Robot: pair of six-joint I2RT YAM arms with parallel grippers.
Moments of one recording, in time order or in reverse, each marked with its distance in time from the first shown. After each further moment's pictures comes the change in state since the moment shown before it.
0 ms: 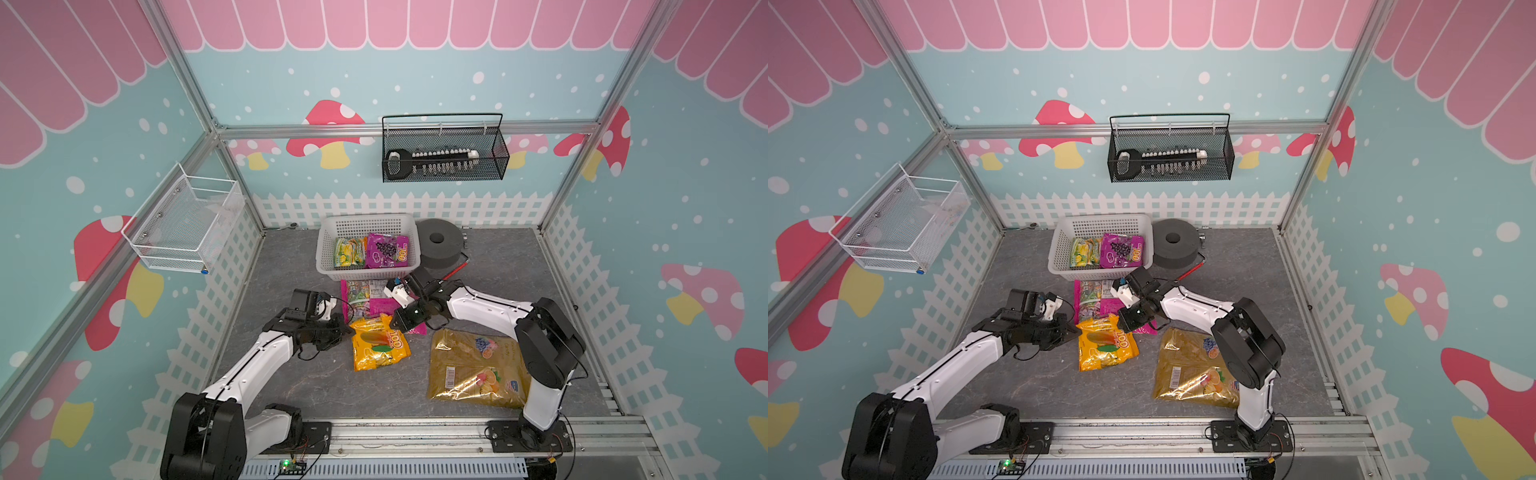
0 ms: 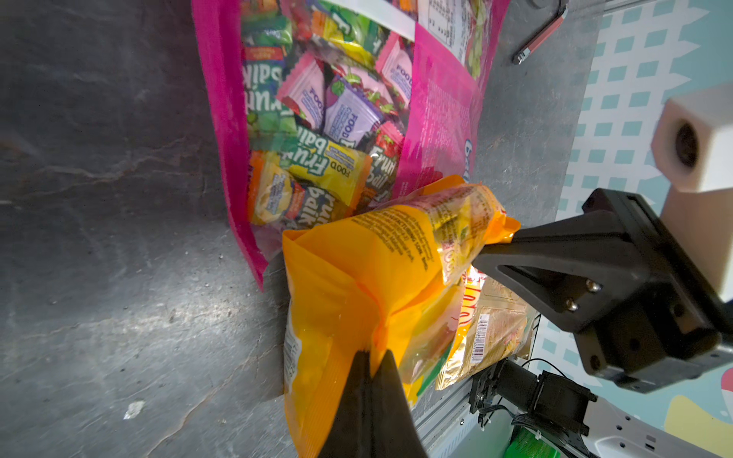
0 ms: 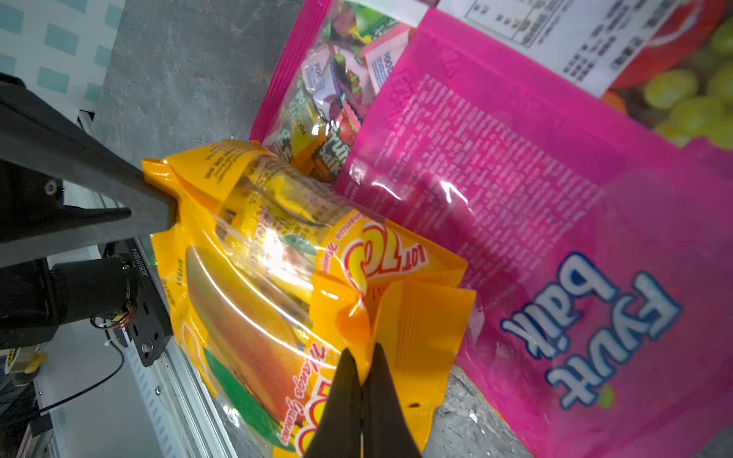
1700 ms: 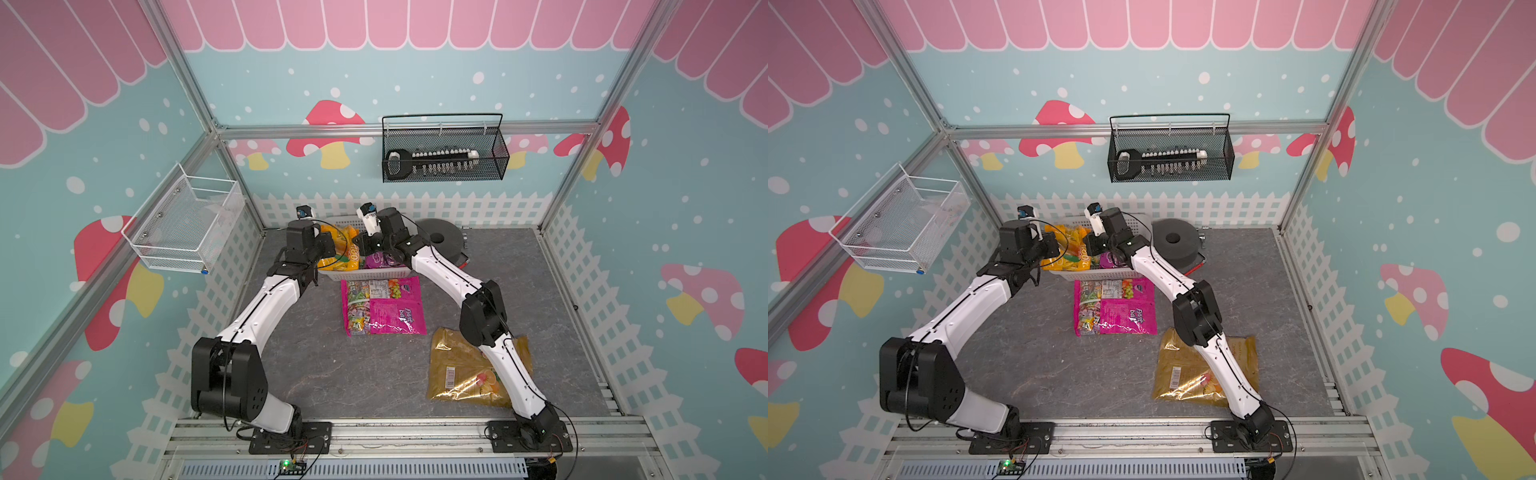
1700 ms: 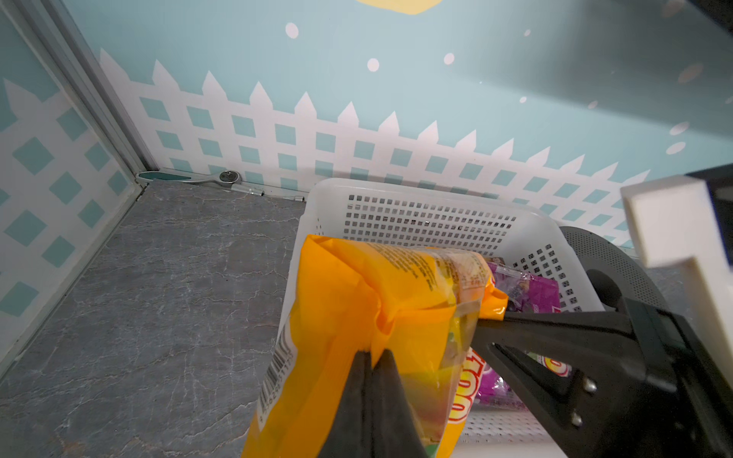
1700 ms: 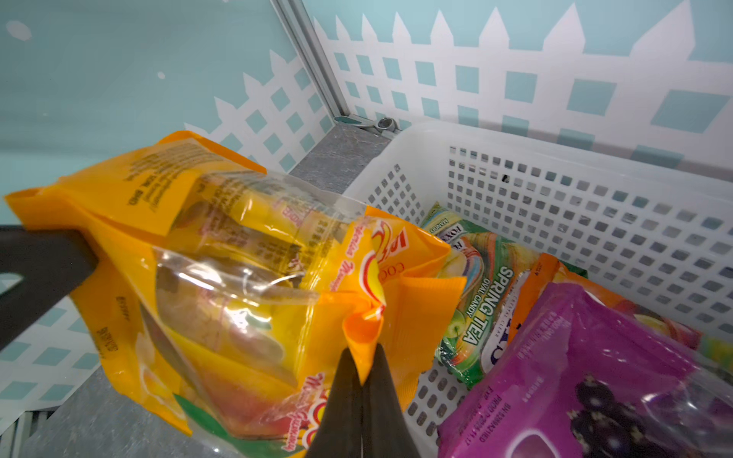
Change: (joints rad) left arm 0.033 0.369 0.557 0.411 -0.655 0.349; right arm -0.072 0.678 1.133 0.138 0.172 0.039
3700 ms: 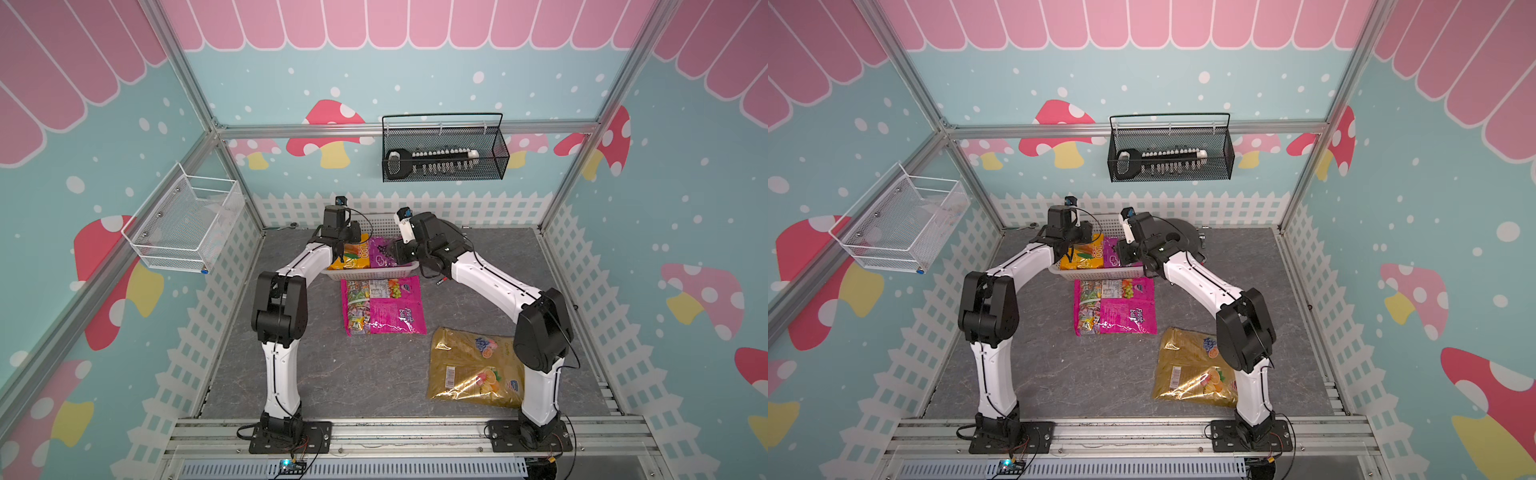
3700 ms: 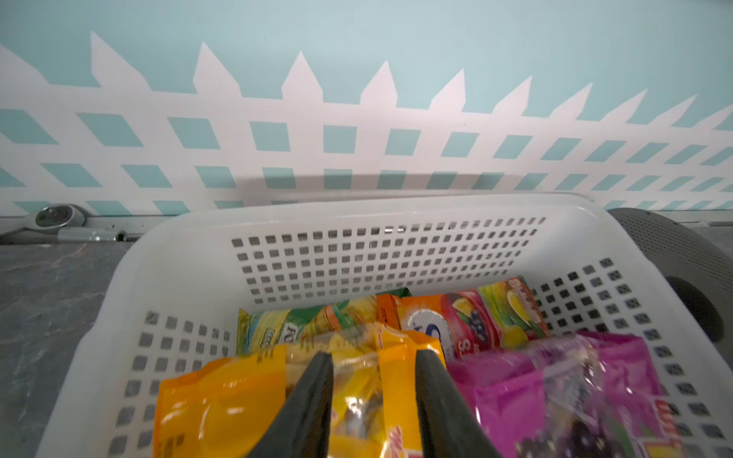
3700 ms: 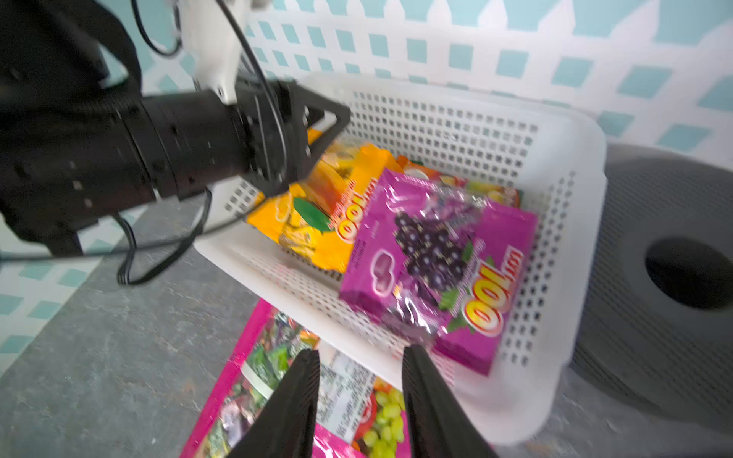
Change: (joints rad) left arm -0.046 0.636 0.551 0.002 0.069 0.092; right arm -0.052 -0.594 -0.746 -0.010 0.210 -0.027
